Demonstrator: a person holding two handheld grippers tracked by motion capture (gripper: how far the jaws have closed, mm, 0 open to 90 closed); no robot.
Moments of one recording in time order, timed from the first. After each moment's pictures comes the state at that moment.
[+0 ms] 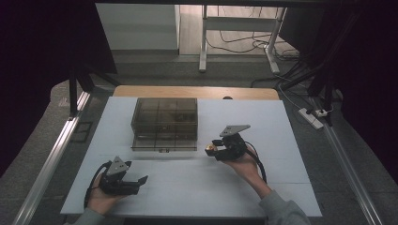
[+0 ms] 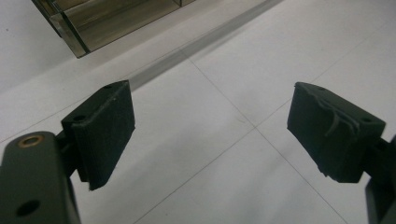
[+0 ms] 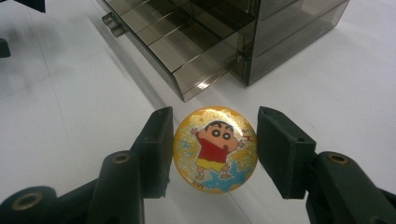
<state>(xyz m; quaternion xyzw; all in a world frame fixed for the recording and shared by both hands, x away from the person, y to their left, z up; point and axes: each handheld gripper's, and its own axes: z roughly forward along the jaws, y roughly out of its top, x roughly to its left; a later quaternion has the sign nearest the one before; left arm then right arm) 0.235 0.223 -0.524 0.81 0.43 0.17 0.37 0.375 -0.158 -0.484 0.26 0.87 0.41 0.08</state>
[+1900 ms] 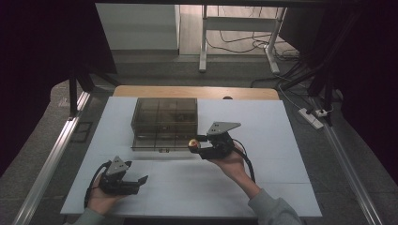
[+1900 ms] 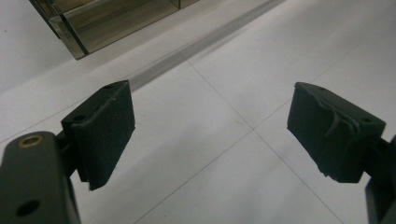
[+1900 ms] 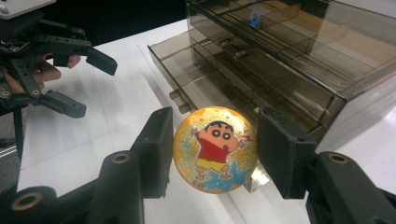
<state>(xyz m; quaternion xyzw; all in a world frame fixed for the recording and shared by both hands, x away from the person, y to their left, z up) 0.235 0.223 -0.524 0.81 0.43 0.17 0.37 0.356 -0.113 -0.451 0.20 0.85 0.49 0.07</state>
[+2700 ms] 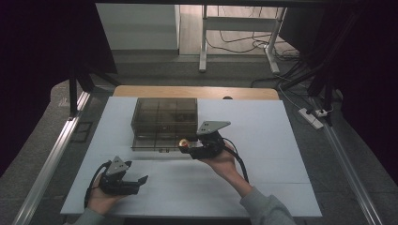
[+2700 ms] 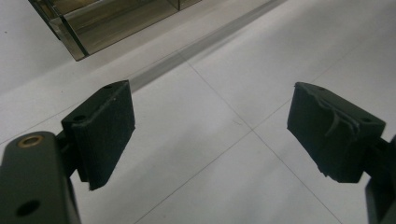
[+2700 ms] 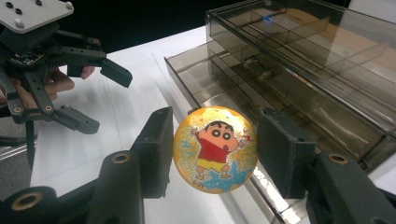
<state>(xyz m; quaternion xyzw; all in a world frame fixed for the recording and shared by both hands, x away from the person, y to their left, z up) 0.235 0.223 -0.523 0.81 0.43 0.17 0.37 0.355 -0.086 -0.450 0.18 0.85 0.50 0.06</state>
